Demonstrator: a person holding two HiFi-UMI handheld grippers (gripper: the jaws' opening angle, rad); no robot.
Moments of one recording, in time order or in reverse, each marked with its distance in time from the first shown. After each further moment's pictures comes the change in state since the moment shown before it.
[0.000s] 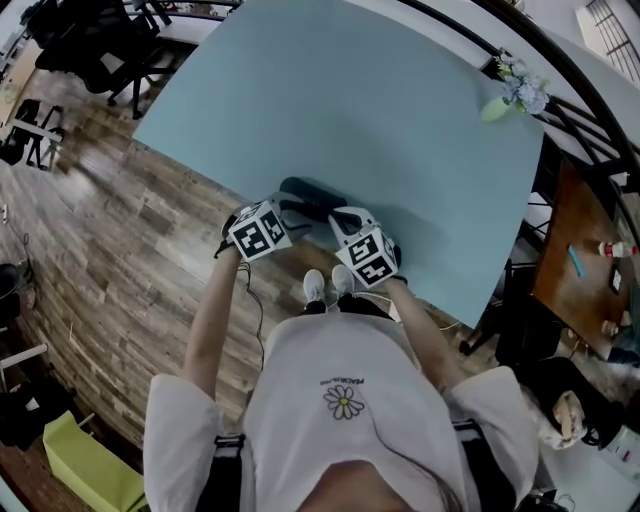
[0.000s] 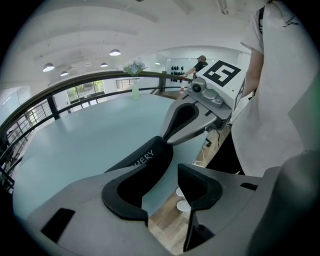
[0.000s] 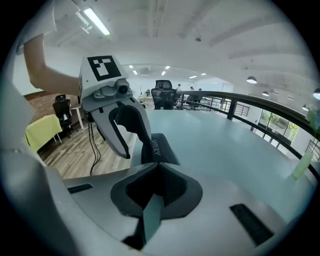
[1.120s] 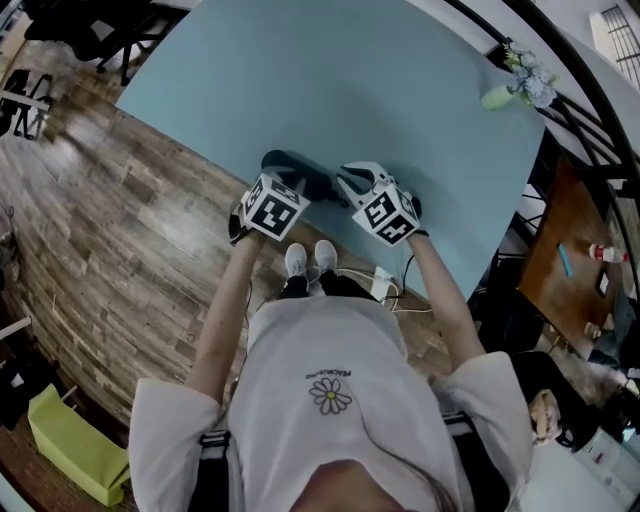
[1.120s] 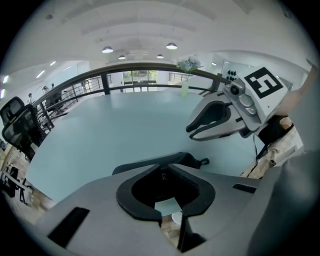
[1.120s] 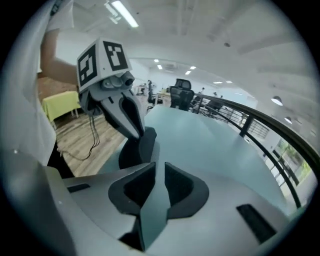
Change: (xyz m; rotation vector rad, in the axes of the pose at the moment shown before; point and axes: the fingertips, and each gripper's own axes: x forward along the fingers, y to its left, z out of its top) left arm 0.010 0.039 0.019 -0.491 0.062 0.364; right arm -0.011 -0.060 -0.005 -0.281 0.025 0.114
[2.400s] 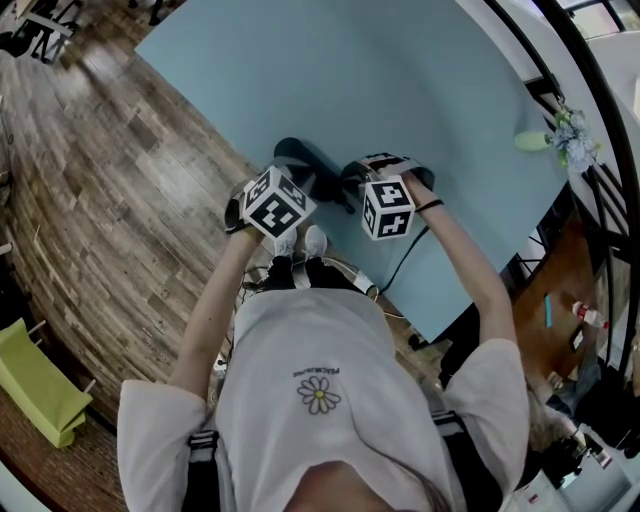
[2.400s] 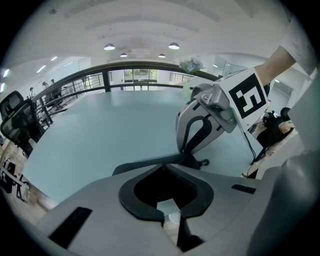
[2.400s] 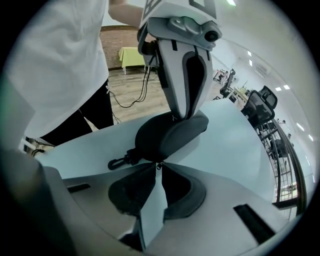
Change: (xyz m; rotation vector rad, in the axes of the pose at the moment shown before) left arm 0.005 0.004 0.001 -0.028 0.009 -0.023; right arm 0.042 0.029 -0.035 -0.785 0.225 0.506
